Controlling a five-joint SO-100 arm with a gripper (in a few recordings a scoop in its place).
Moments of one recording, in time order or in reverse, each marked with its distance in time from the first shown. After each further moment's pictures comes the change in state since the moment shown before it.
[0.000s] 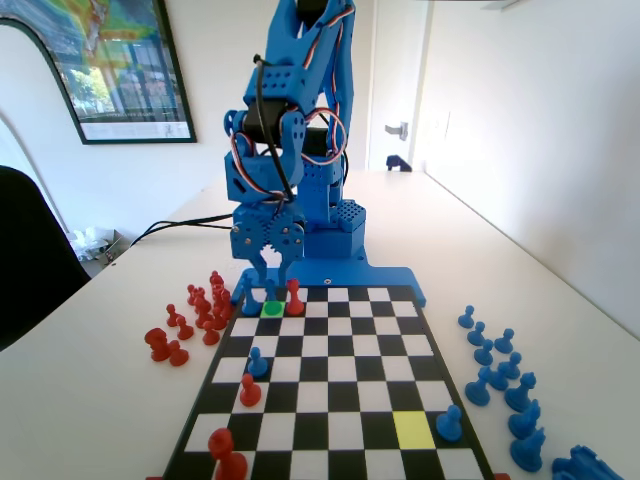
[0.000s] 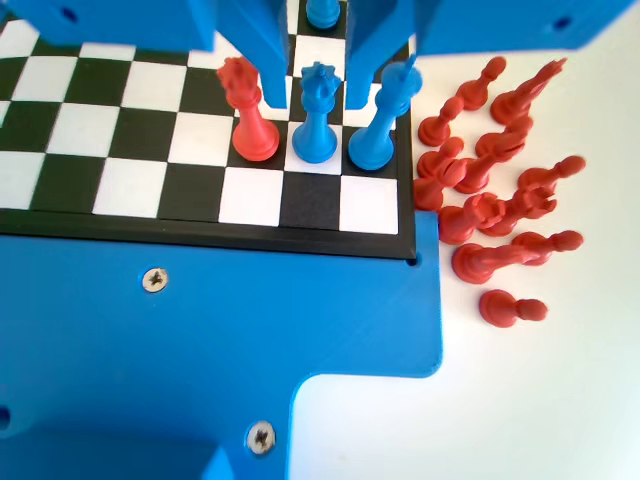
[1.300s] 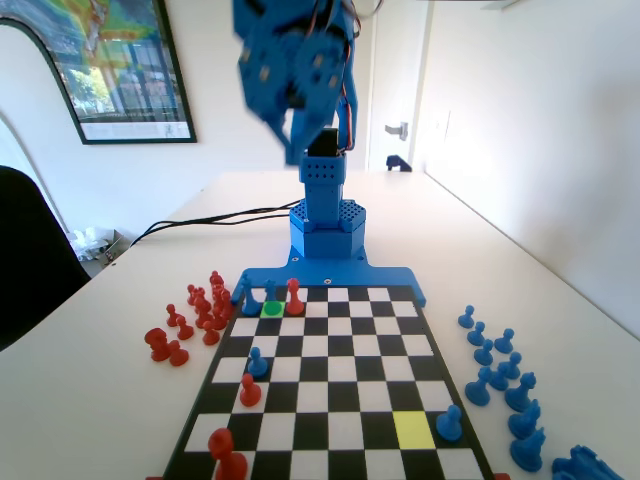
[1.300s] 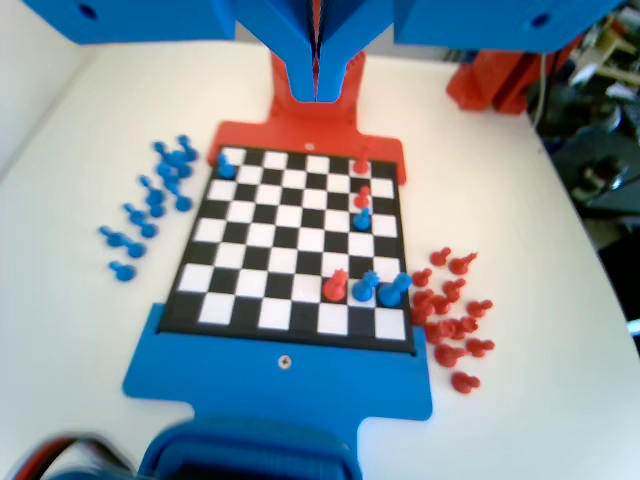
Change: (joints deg) arm -21.0 34.3 -35.8 52.4 18.5
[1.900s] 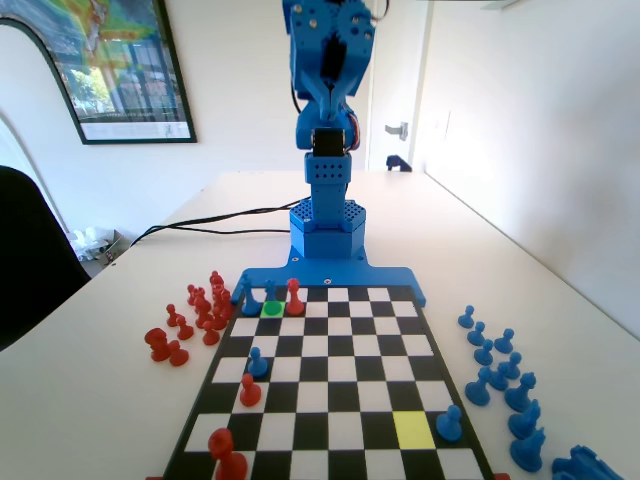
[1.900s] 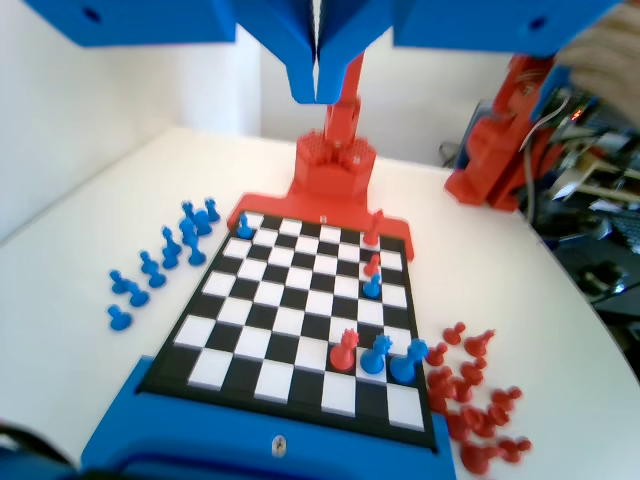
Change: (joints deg) arm -4.3 23.8 13.6 -6.9 -0.1
